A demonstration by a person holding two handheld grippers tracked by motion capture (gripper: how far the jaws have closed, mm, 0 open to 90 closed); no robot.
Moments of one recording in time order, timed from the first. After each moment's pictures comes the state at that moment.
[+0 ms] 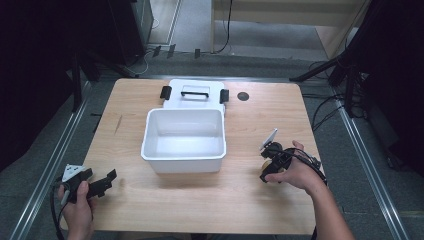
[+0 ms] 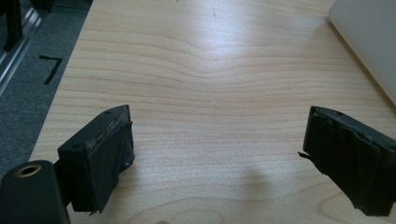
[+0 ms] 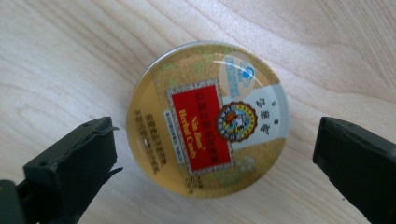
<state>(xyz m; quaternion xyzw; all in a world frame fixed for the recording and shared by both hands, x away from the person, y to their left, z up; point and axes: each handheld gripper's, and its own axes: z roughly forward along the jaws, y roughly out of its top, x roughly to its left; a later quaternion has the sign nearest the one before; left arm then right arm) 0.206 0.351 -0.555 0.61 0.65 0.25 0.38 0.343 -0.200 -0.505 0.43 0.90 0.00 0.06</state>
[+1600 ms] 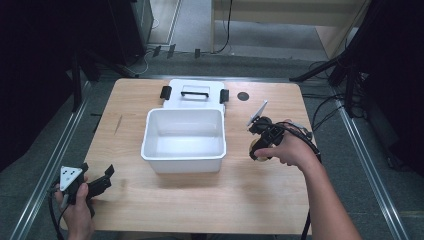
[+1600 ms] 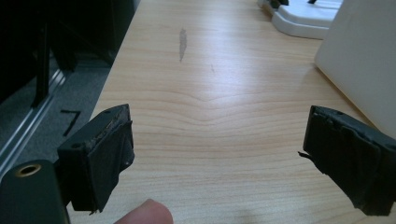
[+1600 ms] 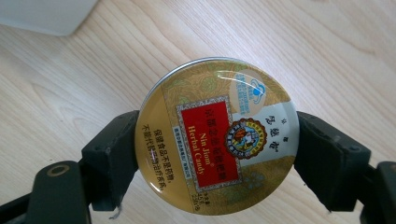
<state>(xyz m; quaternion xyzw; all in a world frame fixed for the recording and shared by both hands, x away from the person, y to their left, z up) 0.198 0.344 -0.551 0.59 0.60 0.34 0.42 0.373 -0.155 -0.428 0.39 0.92 0.05 0.04</state>
